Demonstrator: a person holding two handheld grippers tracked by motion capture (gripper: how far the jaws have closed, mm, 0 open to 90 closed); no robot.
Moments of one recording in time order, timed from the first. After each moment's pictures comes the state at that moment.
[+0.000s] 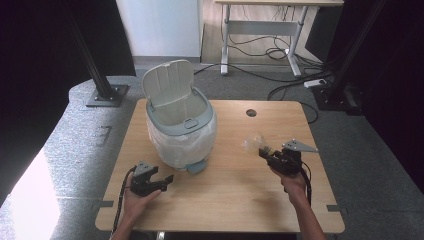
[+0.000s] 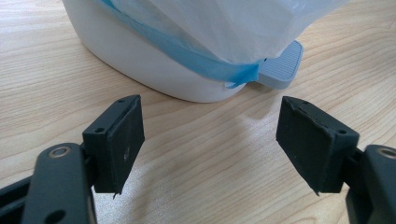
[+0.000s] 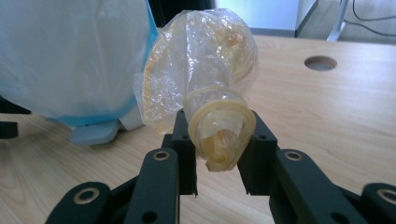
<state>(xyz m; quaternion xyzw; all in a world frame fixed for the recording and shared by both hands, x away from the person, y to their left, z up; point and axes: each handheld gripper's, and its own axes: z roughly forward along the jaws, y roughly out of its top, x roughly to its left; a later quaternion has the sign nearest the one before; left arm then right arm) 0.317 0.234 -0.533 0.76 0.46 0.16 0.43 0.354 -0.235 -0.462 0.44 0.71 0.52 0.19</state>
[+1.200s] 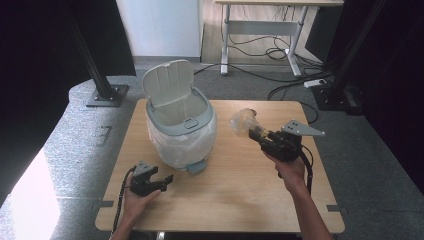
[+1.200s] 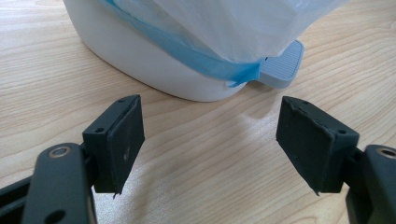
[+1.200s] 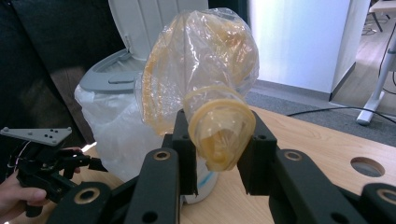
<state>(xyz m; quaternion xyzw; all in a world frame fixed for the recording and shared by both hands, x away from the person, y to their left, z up) 0.318 0.235 -0.534 0.75 0.47 0.16 0.43 0.337 -0.198 -0.362 0.35 0.70 0.59 0.20</state>
